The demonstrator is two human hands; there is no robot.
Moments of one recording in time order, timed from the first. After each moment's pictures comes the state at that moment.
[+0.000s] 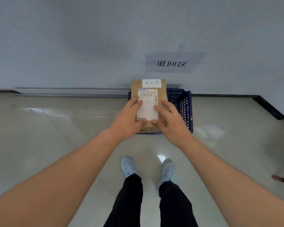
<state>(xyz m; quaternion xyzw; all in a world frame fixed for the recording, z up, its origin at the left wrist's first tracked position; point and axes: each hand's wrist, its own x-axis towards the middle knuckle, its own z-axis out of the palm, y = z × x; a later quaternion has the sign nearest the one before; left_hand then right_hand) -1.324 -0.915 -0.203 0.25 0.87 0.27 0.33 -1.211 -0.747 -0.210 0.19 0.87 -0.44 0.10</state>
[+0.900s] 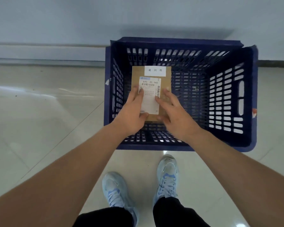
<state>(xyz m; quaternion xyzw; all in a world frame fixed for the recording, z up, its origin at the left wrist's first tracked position) -1.373 -0.862 -0.689 0.22 0.85 0.26 0.40 -1.272 -0.695 -0.682 0.13 0.89 -0.39 0.20</state>
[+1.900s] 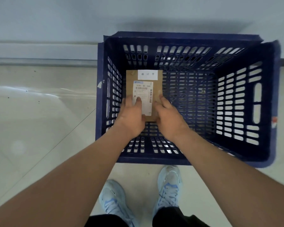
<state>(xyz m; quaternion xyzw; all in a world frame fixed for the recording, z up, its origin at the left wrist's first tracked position) -1.377 -0.846 -0.747 0.22 0.90 0.09 0.37 -1.298 -0.706 -0.746 0.15 0.90 -0.30 0.28</state>
